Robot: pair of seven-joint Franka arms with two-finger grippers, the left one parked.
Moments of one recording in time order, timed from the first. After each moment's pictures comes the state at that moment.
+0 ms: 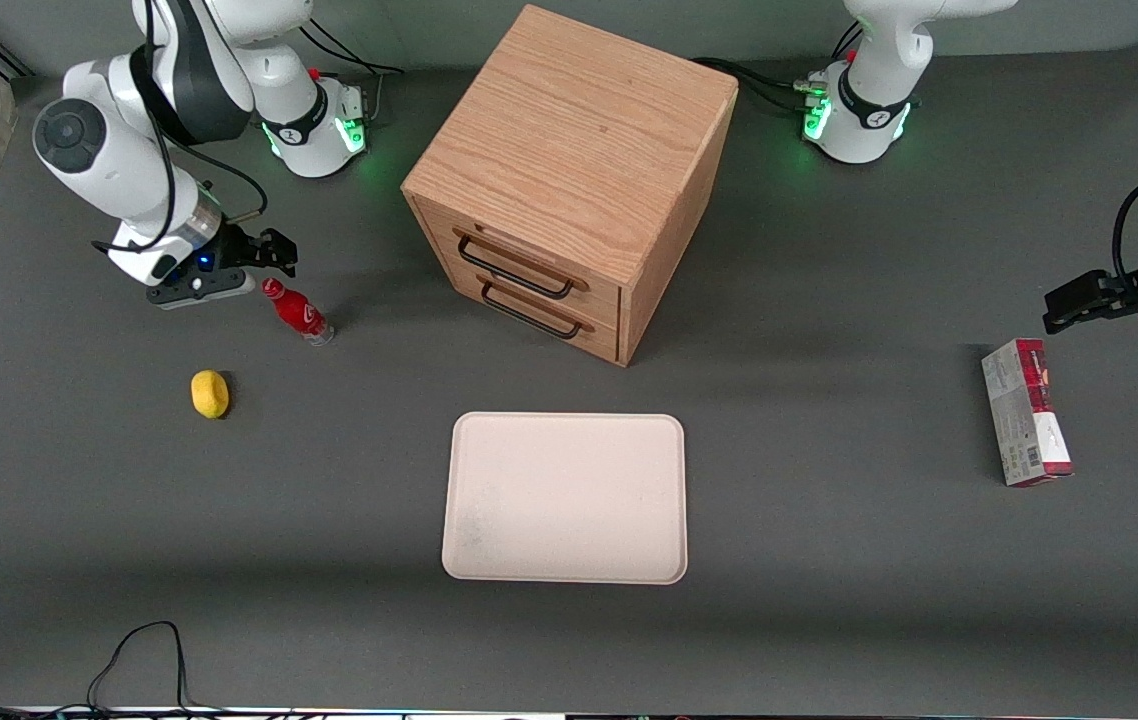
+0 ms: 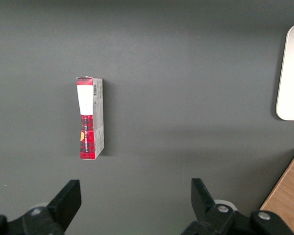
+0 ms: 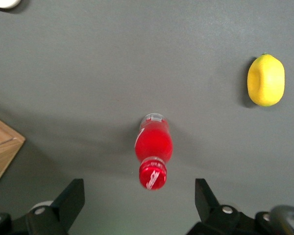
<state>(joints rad) 0.22 -0.28 -0.09 -2.52 -0.03 2.17 -0.02</state>
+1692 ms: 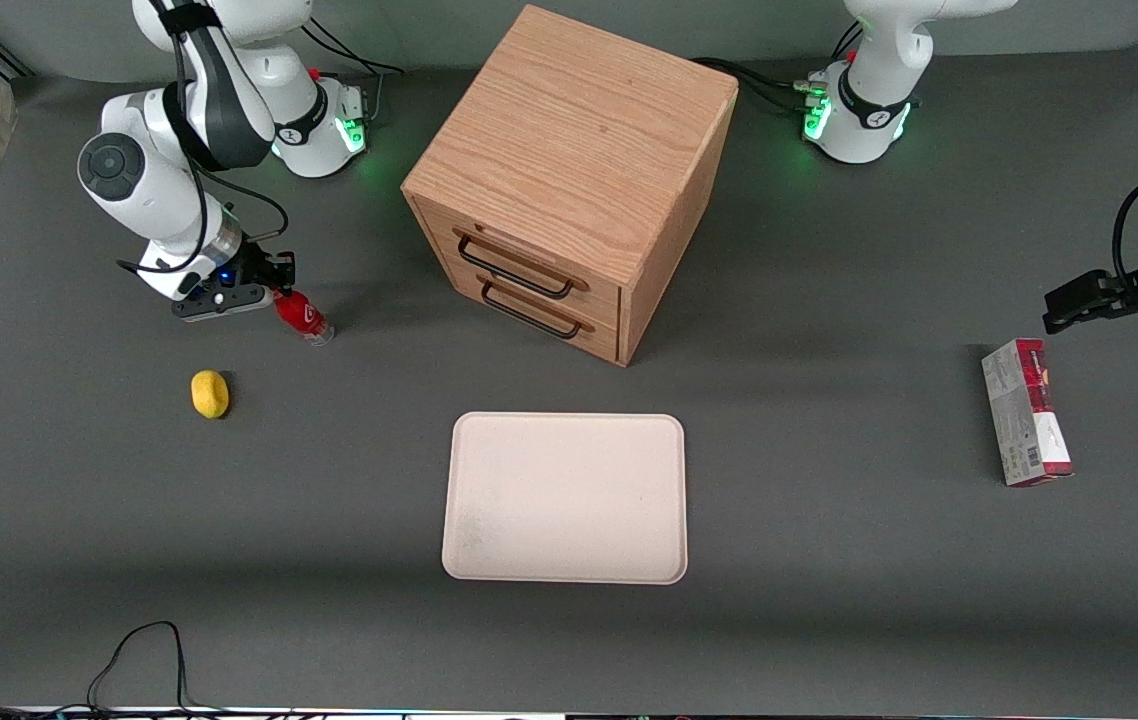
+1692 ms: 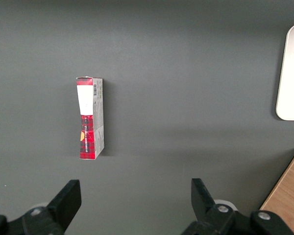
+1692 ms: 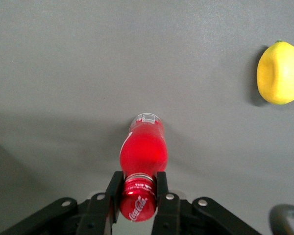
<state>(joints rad) 0.22 -0.23 -0.10 -2.60 -0.05 2.30 -0.02</state>
